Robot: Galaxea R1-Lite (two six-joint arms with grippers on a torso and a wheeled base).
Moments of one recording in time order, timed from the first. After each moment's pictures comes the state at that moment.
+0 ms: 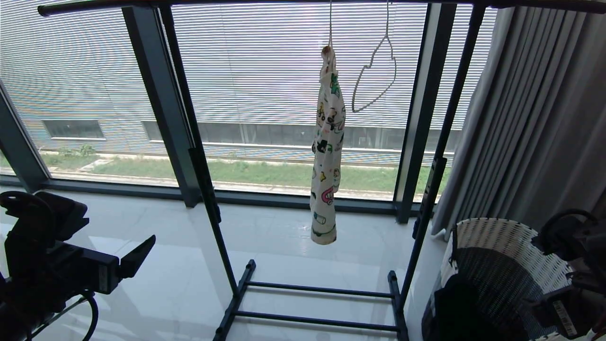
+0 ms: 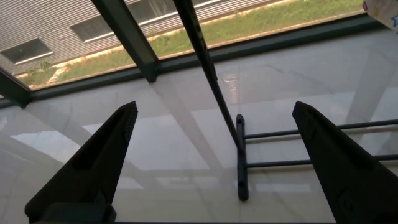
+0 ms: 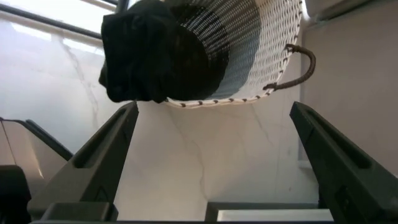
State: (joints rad) left arm 0.02 1.25 -0.22 -0.81 -0.02 0.37; right arm 0.57 1.25 -0.62 0.29 -0.61 0.13
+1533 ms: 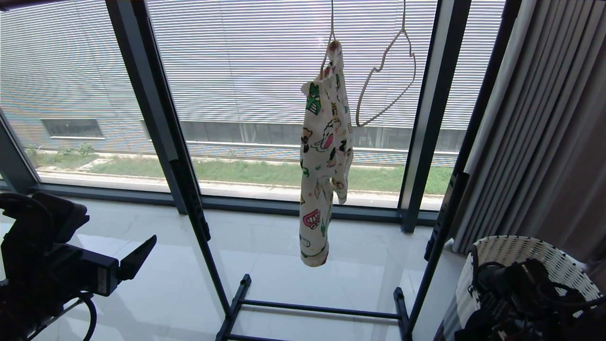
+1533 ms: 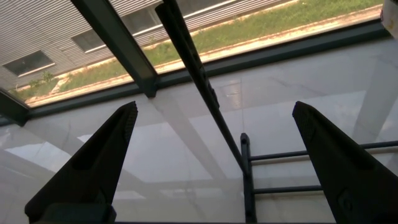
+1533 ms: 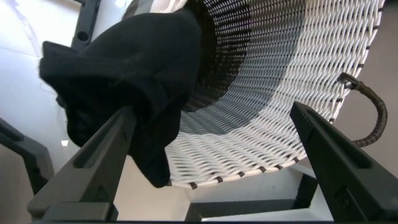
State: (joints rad) left arm 0.00 1.23 -0.21 -0.81 -0.02 0.40; right arm 0.33 1.86 -0.29 -0.50 -0.48 -0.12
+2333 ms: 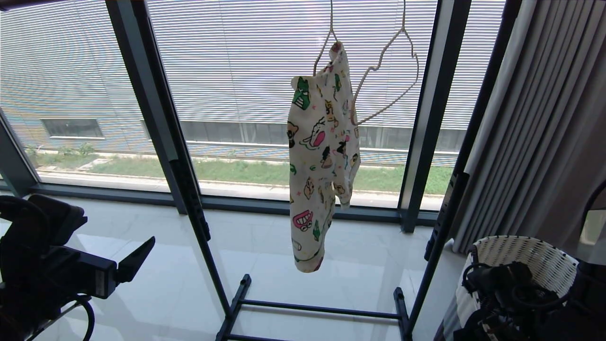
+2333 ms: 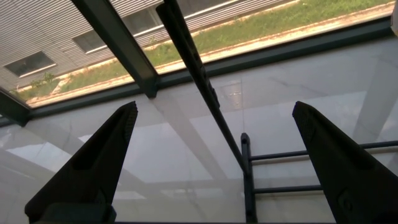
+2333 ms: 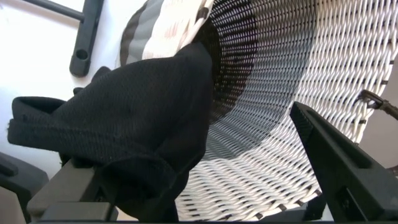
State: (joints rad) left arm 0.00 1.21 -0.20 -0.81 -0.01 0.40; right arm 0.28 2.08 -0.29 -0.76 -0.46 -0.16
